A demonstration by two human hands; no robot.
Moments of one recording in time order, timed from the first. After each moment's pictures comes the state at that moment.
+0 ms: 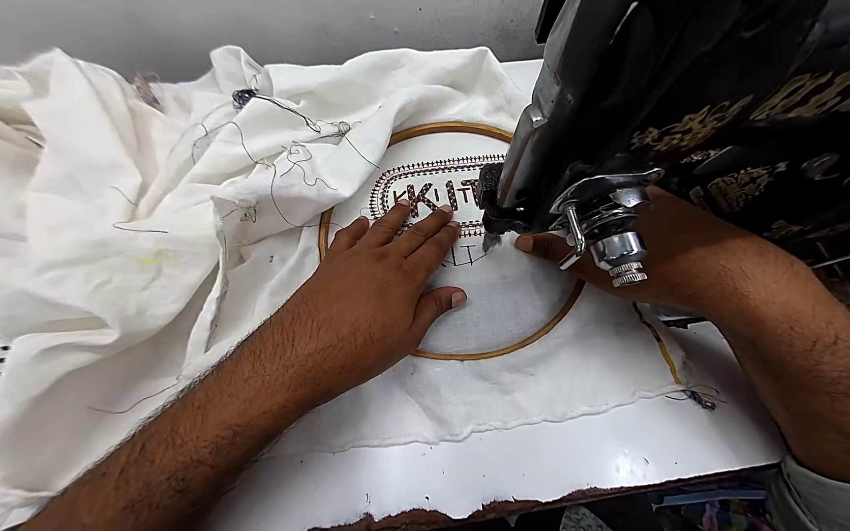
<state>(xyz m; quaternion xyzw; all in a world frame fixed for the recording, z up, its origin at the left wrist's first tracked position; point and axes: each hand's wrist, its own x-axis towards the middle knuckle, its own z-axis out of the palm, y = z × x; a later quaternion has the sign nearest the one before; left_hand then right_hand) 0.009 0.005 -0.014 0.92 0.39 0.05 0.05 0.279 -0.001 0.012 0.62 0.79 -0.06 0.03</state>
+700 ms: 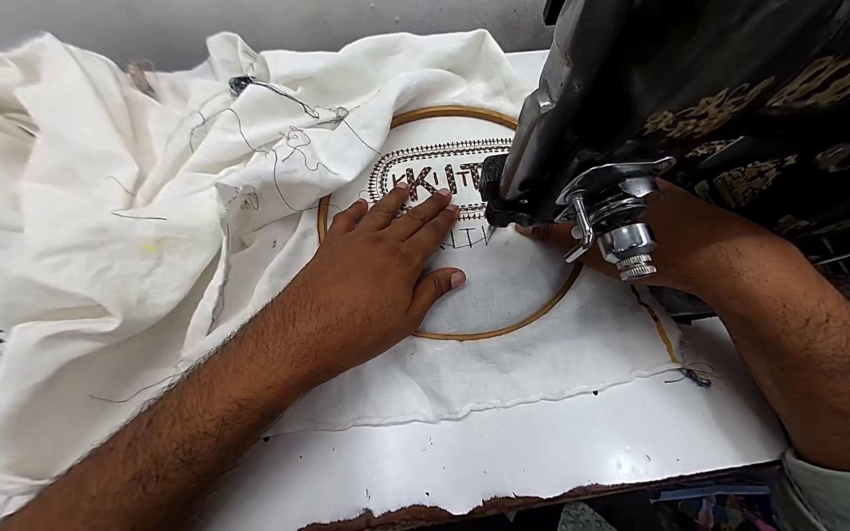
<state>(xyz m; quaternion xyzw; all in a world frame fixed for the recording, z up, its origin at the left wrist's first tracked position) 0.008 0.014 -0.016 0.92 0.39 0.06 0.05 0.283 0.005 0.005 0.60 0.80 -0.05 -0.03</state>
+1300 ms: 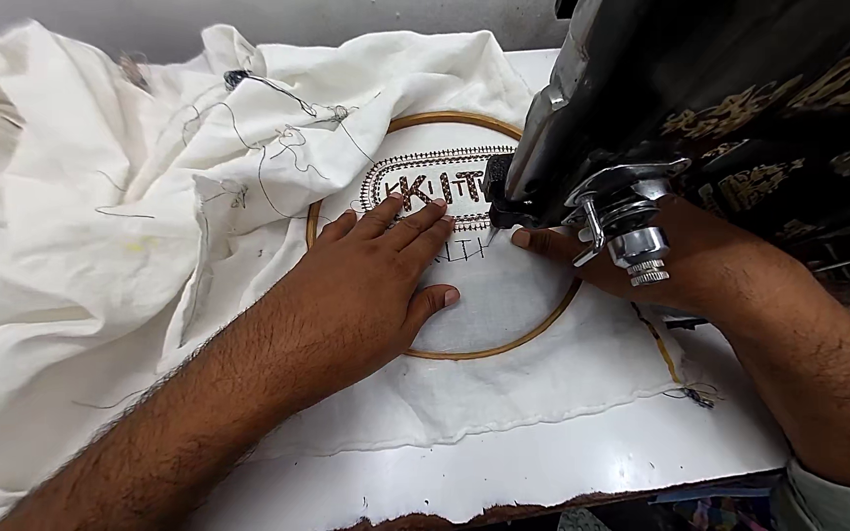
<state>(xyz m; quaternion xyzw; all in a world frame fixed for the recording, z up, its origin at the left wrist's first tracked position) 0.002 0.006 -0.007 0.92 0.40 0.02 0.06 0.274 -0.001 0.008 0.61 0.79 -0.05 -0.01</state>
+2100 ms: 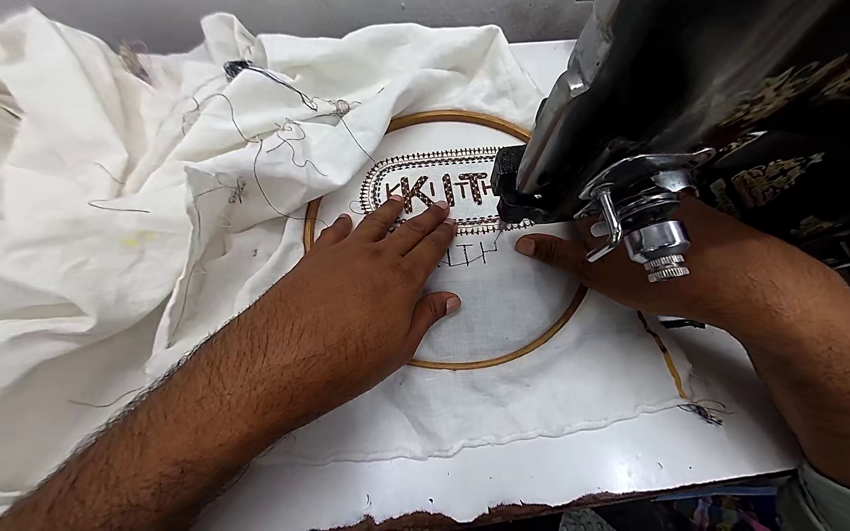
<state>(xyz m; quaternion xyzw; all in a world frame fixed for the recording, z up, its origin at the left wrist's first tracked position) 0.001 -0.002 -0.002 0.91 0.40 -0.01 0.05 0.271 -0.005 0.009 0.61 0.79 -0.06 0.04</state>
